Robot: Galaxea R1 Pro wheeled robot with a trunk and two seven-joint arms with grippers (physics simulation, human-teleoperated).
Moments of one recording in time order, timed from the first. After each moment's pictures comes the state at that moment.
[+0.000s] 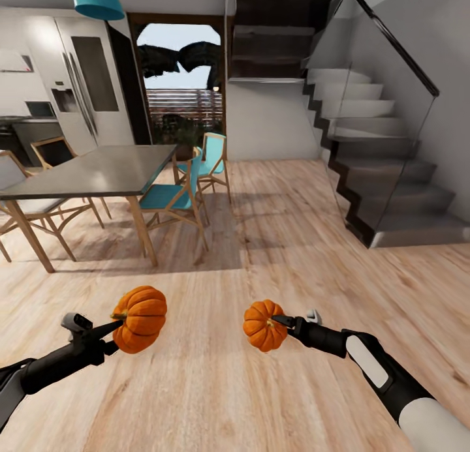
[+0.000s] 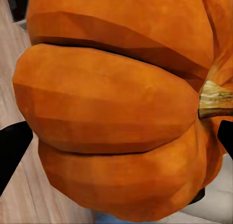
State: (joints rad) left arm -0.30 0.44 0.12 -1.10 0.84 0.98 -1.26; right arm -0.60 -0.24 0.28 -0.78 -0.95 0.67 0.59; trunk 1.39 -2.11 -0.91
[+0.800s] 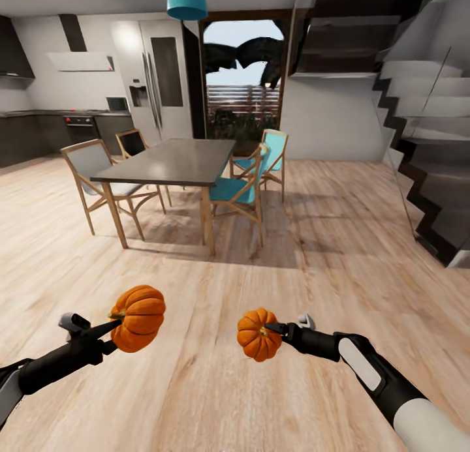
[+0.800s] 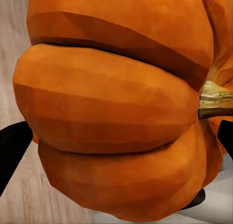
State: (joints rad) left arm -0.29 0.44 0.13 -1.10 0.84 0.98 -1.26; right arm -0.60 -0.22 0.35 -0.78 -0.96 0.68 0.54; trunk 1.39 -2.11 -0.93
